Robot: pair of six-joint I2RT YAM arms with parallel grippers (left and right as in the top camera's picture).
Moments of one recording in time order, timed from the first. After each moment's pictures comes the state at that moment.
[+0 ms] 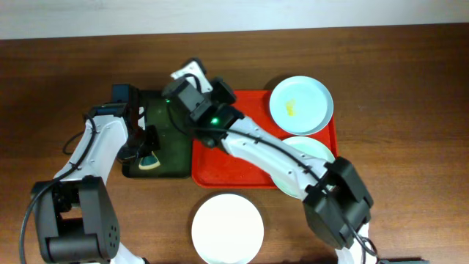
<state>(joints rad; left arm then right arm) 0.03 1.78 1.21 -0.90 0.00 -0.21 0.81 2.06 1.76 -0.53 0.73 0.00</state>
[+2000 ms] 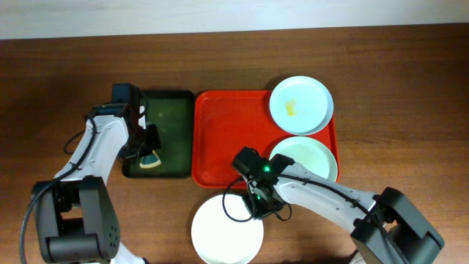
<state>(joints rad) 0.02 1.78 1.21 -0.89 0.01 -0.21 0.79 1.68 0.96 -0.85 -0.16 0.34</state>
